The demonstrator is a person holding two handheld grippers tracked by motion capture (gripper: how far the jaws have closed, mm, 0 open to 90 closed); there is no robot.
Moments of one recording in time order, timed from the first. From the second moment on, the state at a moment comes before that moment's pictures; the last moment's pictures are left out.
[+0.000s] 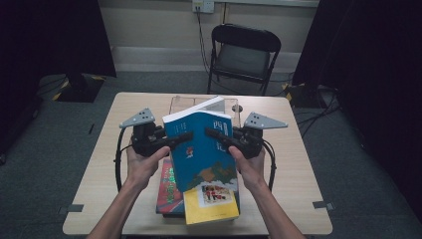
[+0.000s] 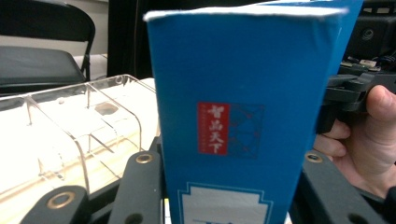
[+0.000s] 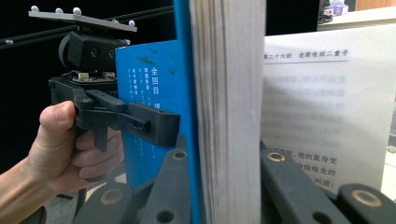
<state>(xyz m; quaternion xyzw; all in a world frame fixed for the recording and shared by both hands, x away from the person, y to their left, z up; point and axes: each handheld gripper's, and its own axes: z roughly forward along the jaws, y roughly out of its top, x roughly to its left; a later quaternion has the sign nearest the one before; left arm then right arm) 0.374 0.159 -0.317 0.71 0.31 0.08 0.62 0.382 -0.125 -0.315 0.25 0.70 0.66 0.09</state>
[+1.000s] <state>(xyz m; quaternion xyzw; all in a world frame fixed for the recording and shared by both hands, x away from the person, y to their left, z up) 0.327 0.139 -0.315 0.74 0.26 0.14 0.61 0.382 -0.177 -0.337 0.24 0.71 0.65 0.08</state>
